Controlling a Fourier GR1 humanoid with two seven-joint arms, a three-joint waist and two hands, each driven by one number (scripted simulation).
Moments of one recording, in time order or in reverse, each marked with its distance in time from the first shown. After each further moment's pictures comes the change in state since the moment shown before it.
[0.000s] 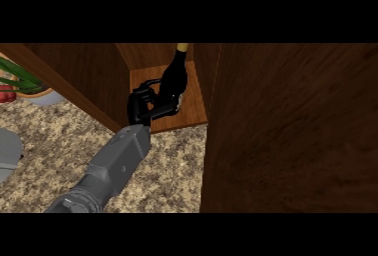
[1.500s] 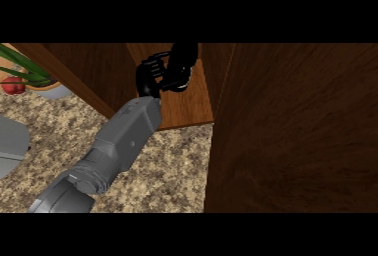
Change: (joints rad) left arm -0.228 -0.003 -0.010 0.055 0.053 0.140 0.169; right arm 0.053 -0.028 -0.066 0.006 -0.024 0.043 -0.034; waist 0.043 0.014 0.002
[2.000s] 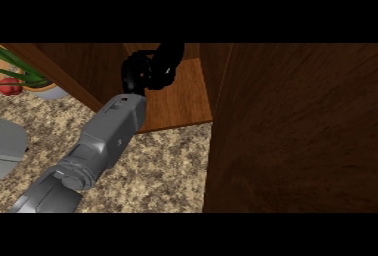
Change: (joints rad) left arm -0.006 0.070 -0.118 0.051 -0.126 0.134 0.001; right arm 0.003 0.003 -0.004 -0.001 -0.005 0.009 -0.013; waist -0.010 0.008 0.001
